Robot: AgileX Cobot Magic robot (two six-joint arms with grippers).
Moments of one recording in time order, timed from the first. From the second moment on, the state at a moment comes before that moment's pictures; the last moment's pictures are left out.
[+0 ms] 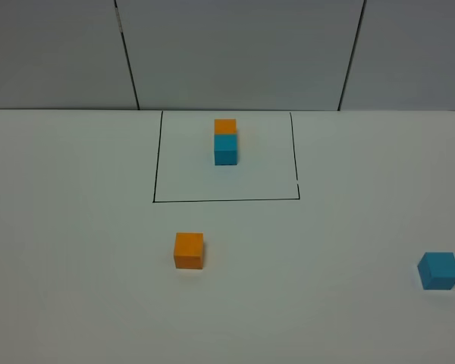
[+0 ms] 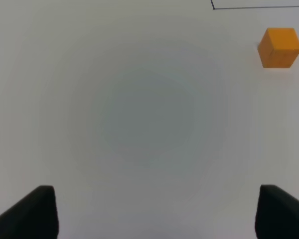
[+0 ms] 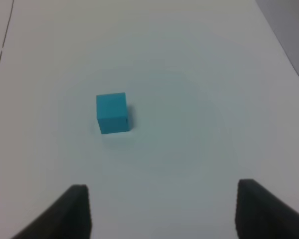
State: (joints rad) left arm -0.10 0.02 -0.46 -0.05 1.06 -0.02; right arm -0.03 0.04 -0.50 -0.12 1.07 0.12
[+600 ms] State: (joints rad) left arm -0.08 0.00 -0.46 -0.05 1.07 -0.02; right arm -0.03 0.04 -0.50 -0.12 1.07 0.12
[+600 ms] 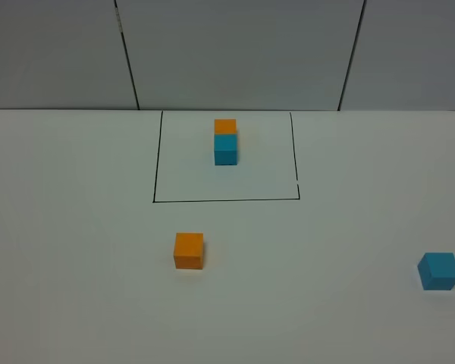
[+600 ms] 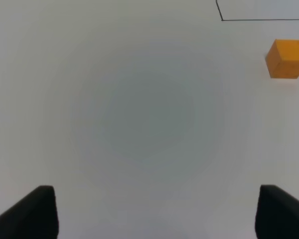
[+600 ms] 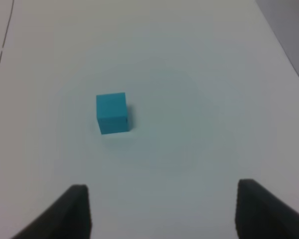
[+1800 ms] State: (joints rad) left arm -0.08 0.00 -0.46 -0.04 1.06 -0.02; right arm -0.03 0.04 -0.50 -0.12 1.07 0.12
